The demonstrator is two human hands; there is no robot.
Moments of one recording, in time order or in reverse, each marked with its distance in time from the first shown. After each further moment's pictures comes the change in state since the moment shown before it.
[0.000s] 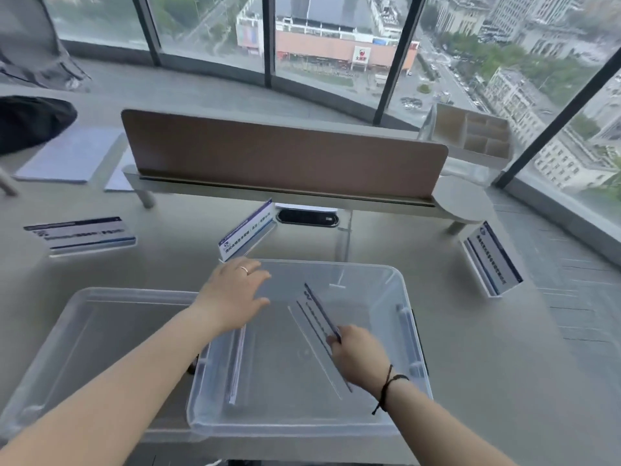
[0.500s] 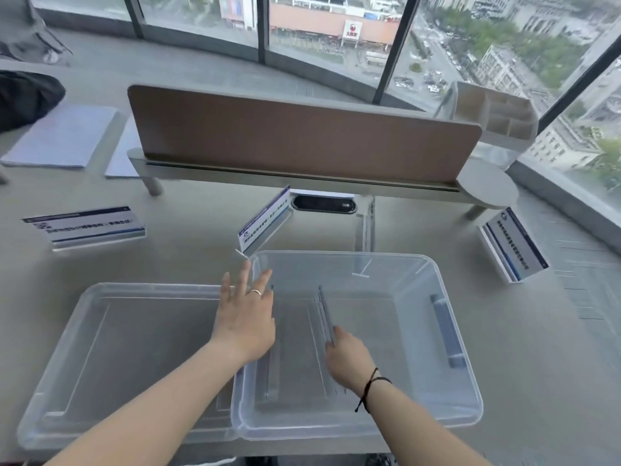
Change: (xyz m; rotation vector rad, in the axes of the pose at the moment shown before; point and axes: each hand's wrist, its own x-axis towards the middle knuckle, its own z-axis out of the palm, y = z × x) left_hand -0.022 -0.034 0.065 0.118 -0.016 -0.079; right_hand 0.025 -0.049 0.080 0.177 -0.107 0.216
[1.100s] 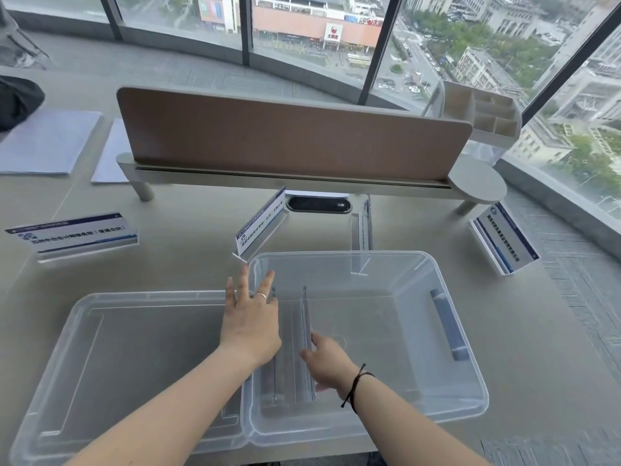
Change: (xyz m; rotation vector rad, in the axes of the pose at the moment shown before) left_hand 0.001 0.003 0.000 -0.005 -0.024 0.010; right_hand -0.006 -0.034 0.023 0.282 -0.179 0.048
